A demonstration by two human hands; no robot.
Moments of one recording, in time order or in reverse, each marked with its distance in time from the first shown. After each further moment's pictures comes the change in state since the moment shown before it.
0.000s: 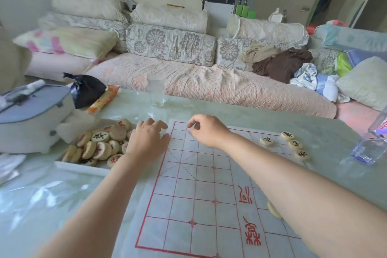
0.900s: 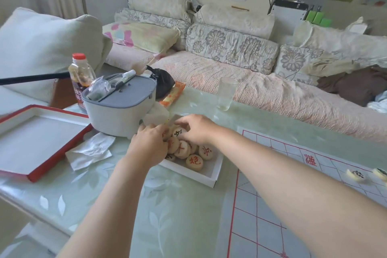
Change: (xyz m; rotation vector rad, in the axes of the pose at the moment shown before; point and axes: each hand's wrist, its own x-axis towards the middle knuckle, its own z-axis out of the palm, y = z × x) left_hand -0.028 -0.172 -0.074 0.088 -0.120 -0.319; right_hand 0.089 -0.186 0.125 -0.100 -0.303 -0.289
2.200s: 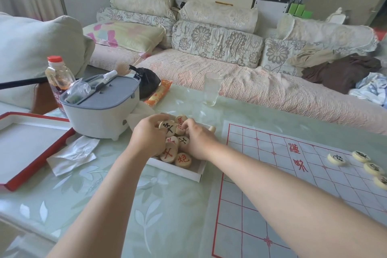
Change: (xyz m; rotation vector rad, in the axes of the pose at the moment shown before) left_hand -0.003 0.044 -0.005 -0.652 0.100 -0.087; right_hand -0.035 0.038 0.032 -0.032 0.151 0.177
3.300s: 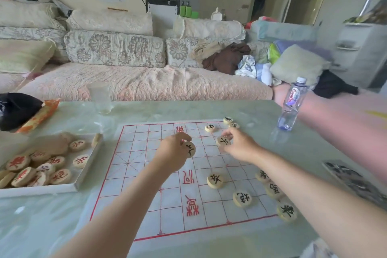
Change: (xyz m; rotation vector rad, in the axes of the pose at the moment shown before) left_hand -0.164 0.163 0.243 0.156 -0.569 0.330; right_hand -0.295 0.286 -0.151 0.297 0.270 0.591
